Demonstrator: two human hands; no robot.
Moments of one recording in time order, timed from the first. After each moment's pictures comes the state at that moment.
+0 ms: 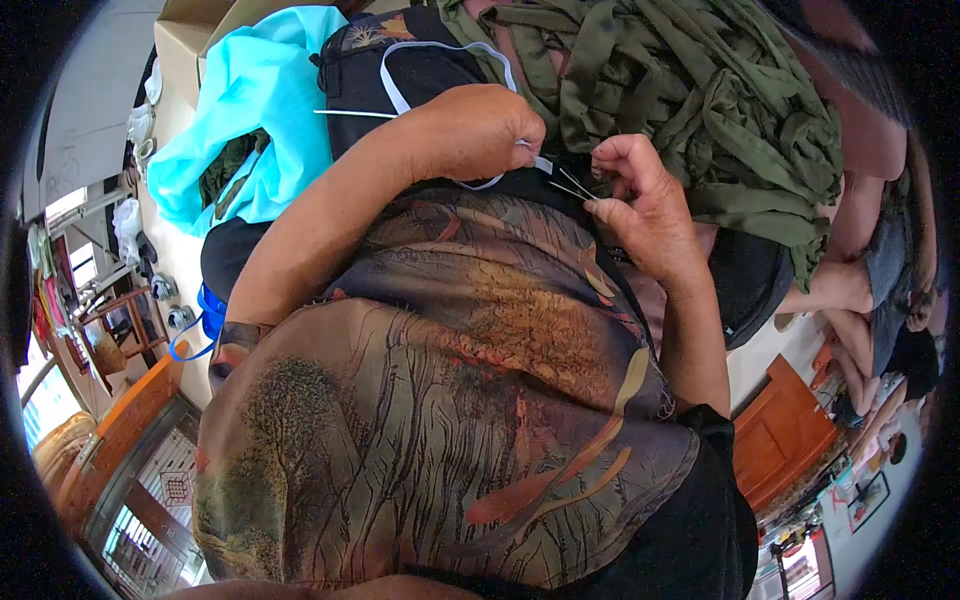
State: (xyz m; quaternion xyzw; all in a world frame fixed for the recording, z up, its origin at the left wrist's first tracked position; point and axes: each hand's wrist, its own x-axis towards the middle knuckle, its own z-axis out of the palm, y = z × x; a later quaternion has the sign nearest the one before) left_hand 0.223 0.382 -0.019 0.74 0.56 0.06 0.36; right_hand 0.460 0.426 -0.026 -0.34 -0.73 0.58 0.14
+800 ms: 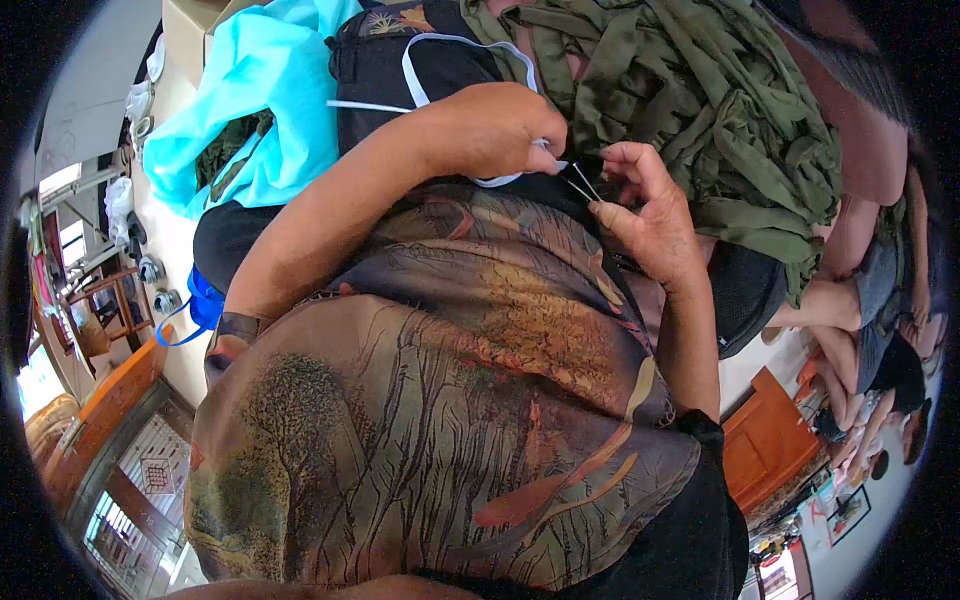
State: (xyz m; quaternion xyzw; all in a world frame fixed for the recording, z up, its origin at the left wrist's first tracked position) left_hand 0.220 0.379 -0.029 0.74 0.54 0.13 0.37; right_hand 0.457 0.426 -0.031 -0.35 -0.72 0.58 0.12
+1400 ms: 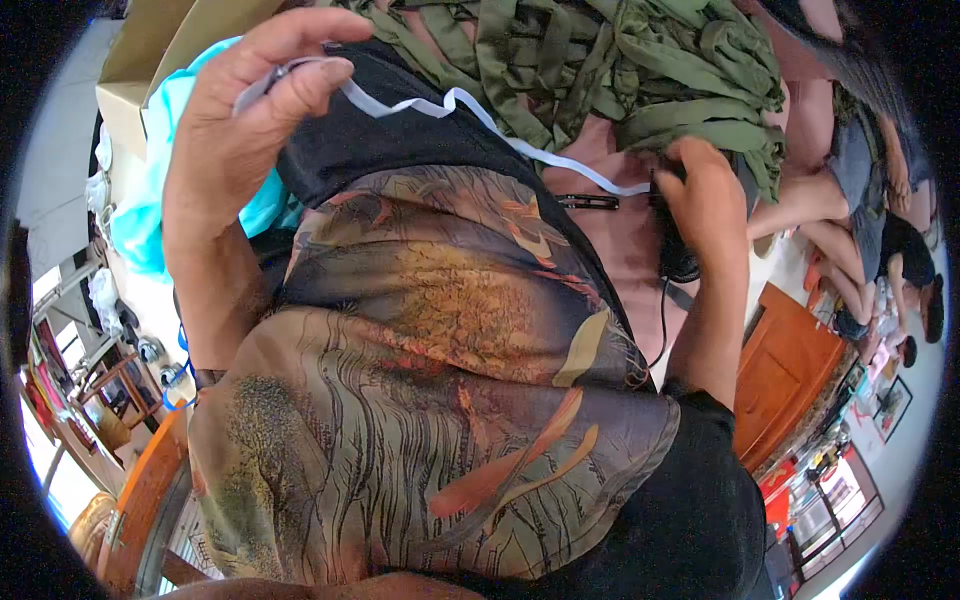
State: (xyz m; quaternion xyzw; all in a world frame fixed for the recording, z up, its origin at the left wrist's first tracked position) left_hand 0.192 0.329 0.078 0.59 0.58 0.42 0.38; right_hand 0.567 0.424 0.022 -0.49 -0.87 0.10 0.00
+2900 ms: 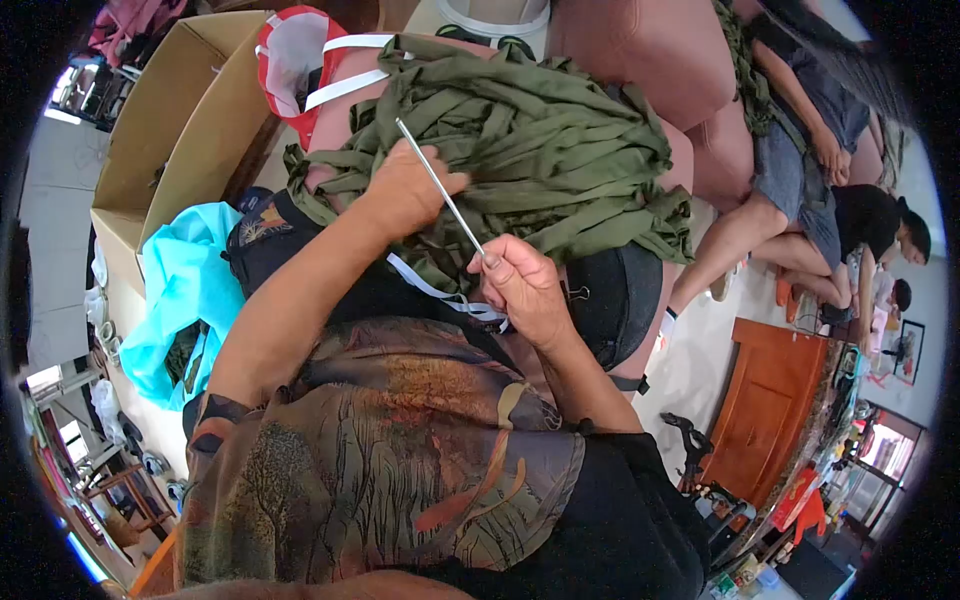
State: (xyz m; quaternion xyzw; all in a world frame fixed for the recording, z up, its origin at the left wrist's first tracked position) left_hand 0.287 0.504 -0.035 0.87 0.49 0.08 0.00; right_hand 0.512 0.431 0.005 -0.38 -0.48 0.71 0.34
